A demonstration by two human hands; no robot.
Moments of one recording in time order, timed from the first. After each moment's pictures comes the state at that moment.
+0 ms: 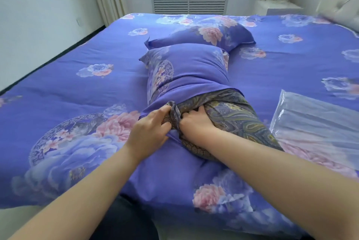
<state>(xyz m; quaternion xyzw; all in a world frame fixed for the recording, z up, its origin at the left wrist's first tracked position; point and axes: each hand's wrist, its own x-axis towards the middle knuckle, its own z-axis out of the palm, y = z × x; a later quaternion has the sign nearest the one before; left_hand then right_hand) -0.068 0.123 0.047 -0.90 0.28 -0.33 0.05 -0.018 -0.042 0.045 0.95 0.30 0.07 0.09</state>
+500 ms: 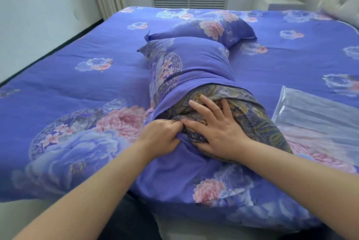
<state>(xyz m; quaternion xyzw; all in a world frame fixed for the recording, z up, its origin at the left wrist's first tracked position) -0.074 0.104 0.050 -0.93 0.32 -0.18 -0.10 -0.068 -0.105 0.058 0.90 0.37 0.22 0.01</state>
